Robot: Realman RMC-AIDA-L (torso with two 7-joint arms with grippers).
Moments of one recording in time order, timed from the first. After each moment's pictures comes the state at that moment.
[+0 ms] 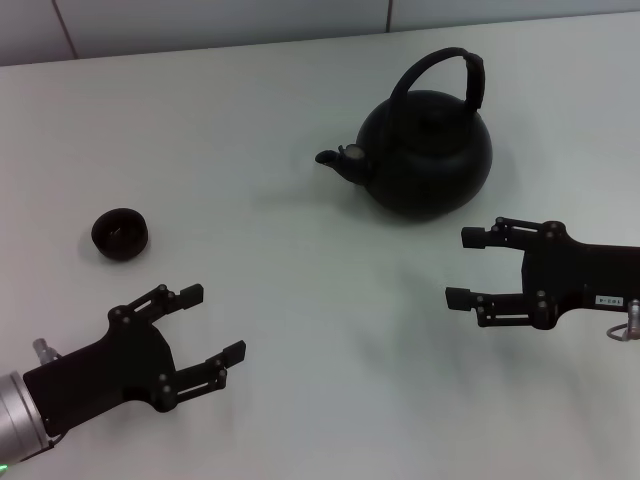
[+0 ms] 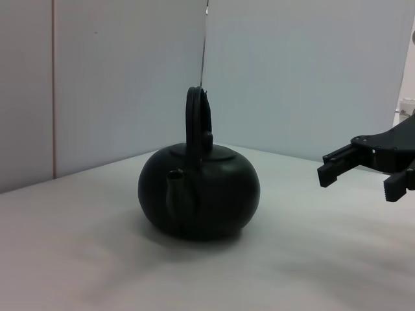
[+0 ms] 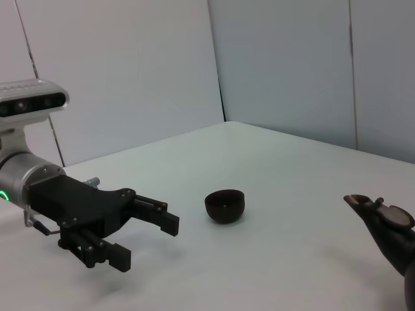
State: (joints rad) left arm -0.16 -2.02 1.56 0.58 1.14 1.27 -0.88; right arm 0.32 2.08 -0.66 -0.72 -1.98 -1.65 1.15
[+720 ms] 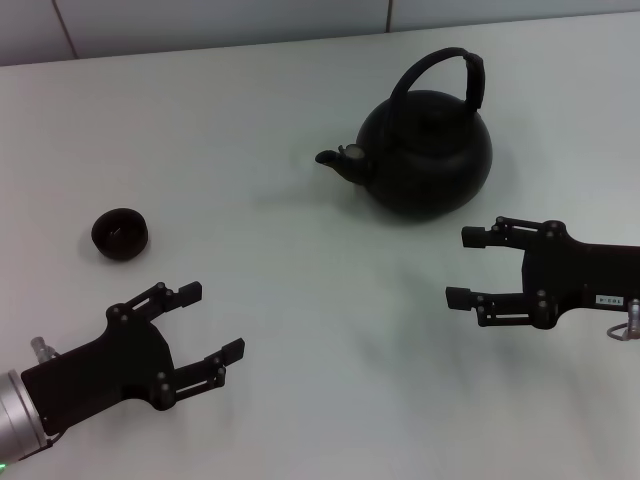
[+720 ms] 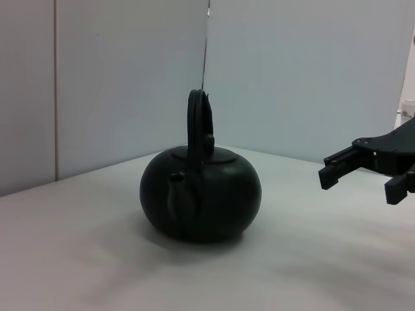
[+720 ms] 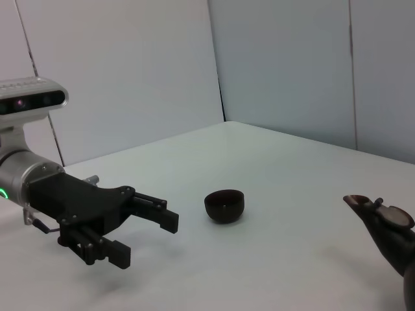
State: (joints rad) left arm -0.15 -2.02 1.56 0.61 1.14 1.27 -0.89; right arm 0.32 2.08 -0.66 -0.72 -1.98 -1.65 1.15
